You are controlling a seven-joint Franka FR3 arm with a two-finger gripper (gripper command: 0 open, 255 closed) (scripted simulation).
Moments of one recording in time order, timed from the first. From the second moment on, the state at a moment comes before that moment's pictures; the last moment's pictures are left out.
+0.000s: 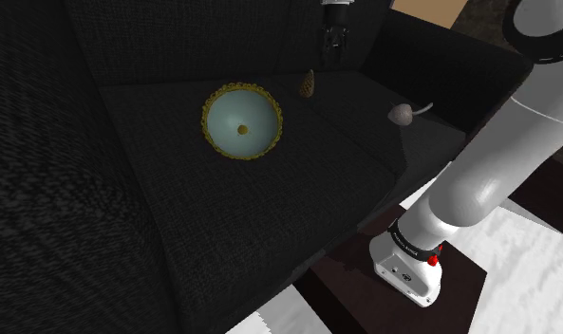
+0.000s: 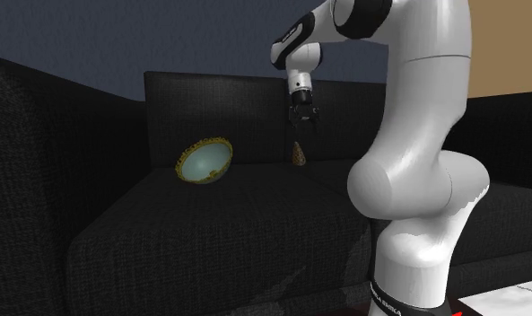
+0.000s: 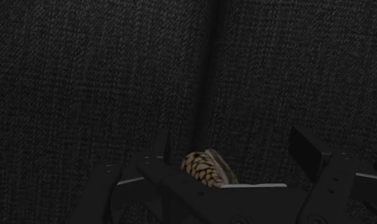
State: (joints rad) arm 0.00 0.03 -0.09 -1.67 -0.04 1.42 -0.20
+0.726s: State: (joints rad) arm -0.02 0.31 -0.10 -1.47 -0.04 1.38 -0.27
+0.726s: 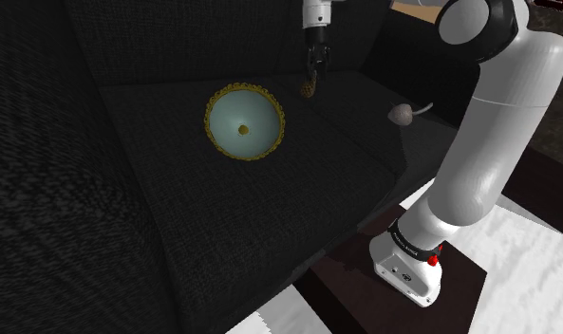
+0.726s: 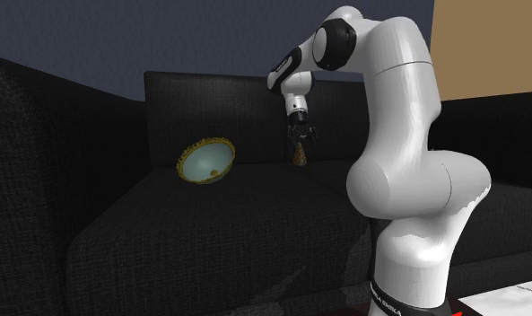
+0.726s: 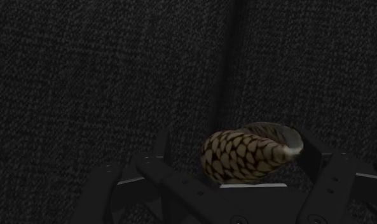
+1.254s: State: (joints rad) arm -0.02 0.29 -0.10 -1.53 -0.04 1.42 -0.26
